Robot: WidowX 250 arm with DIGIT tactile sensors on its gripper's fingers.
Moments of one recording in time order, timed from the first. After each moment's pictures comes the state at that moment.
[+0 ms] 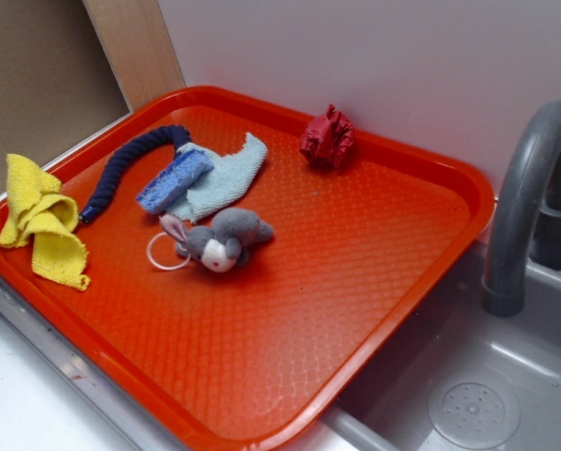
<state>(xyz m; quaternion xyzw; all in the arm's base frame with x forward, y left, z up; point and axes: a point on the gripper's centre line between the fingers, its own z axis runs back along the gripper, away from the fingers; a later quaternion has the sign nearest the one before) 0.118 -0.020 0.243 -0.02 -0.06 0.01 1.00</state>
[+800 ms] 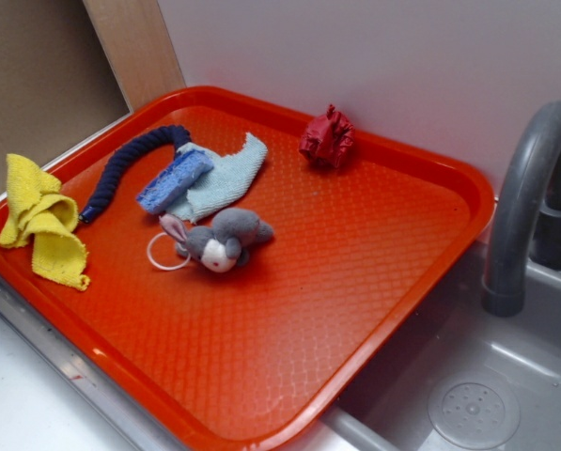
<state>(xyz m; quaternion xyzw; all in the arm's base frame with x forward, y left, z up) 0.147 -0.090 0.213 -0.01 -0.11 -0.09 0.99</state>
